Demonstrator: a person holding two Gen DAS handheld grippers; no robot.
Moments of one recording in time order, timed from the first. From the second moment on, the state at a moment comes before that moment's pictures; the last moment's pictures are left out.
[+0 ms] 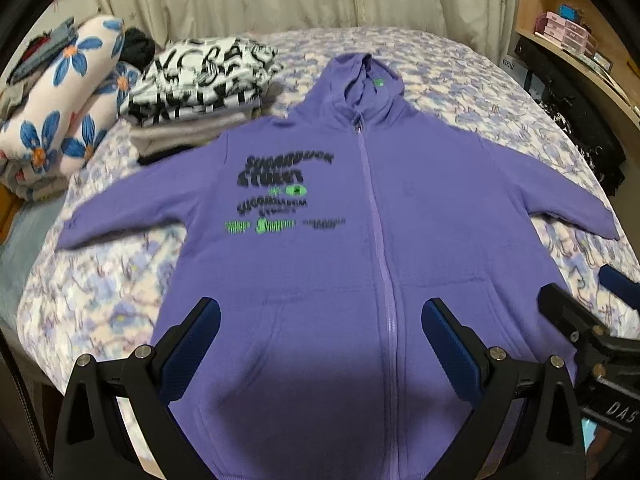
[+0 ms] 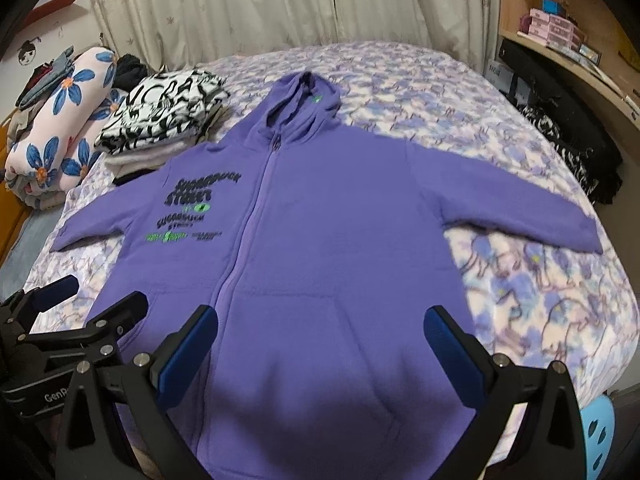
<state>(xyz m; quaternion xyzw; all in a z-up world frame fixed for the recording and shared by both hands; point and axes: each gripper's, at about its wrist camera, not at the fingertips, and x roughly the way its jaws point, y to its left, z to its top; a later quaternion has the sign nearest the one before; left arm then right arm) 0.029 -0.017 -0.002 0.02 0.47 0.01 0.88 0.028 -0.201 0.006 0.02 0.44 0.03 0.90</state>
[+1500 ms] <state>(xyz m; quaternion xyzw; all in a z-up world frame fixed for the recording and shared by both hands) 0.239 -0.239 -0.030 0.01 0.42 -0.12 0.90 0.139 -0.519 -0.047 0.21 0.46 -0.16 0.85</state>
